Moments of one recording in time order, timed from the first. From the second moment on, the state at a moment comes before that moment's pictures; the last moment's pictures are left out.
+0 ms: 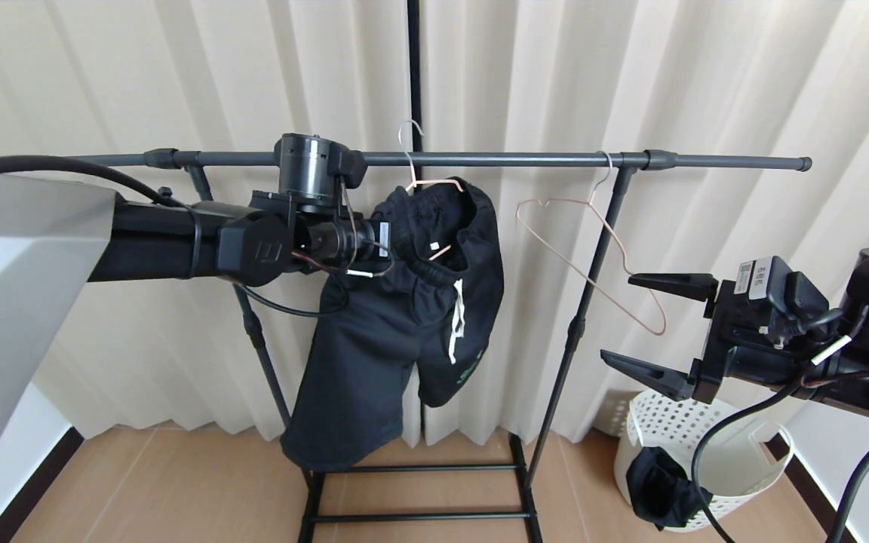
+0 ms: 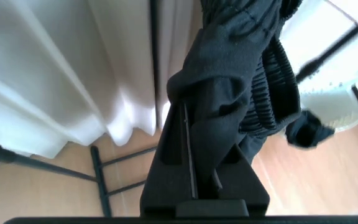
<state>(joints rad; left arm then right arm) -0.42 2.15 -1.71 -0.06 0.09 -0.10 0.13 1.66 -0.55 -0.92 0.75 -0.52</state>
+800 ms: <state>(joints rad) -0.39 2.25 -1.79 -0.06 0.12 -0.13 0.13 1.67 -0.55 -0.92 0.75 -0.52</state>
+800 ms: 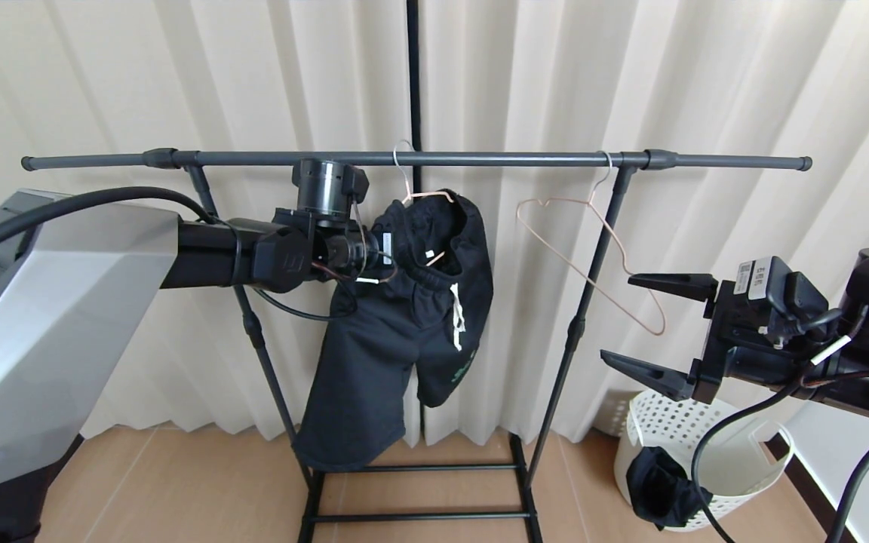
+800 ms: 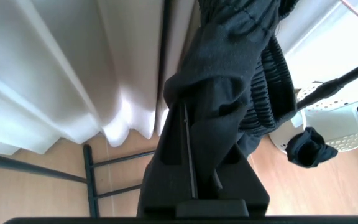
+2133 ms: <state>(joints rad) -0.39 1.58 -1.11 -0.16 0.12 -0.11 0.18 1.46 -0.56 -0.91 0.52 -0.26</state>
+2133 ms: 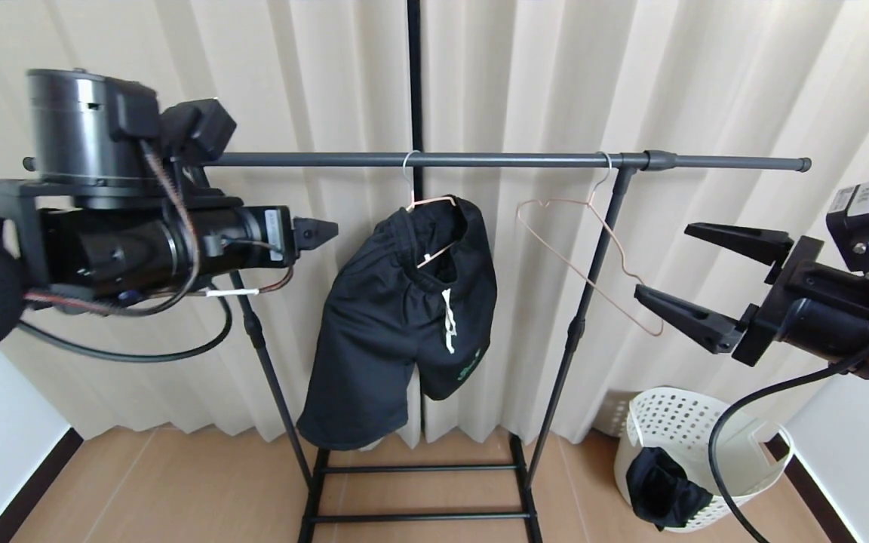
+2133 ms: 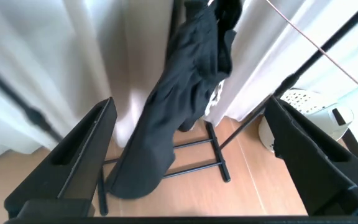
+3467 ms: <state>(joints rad) -0.44 0.70 -0.03 -0.27 0.07 0.00 0.40 0.55 -0.13 -0.17 0.03 -0.19</state>
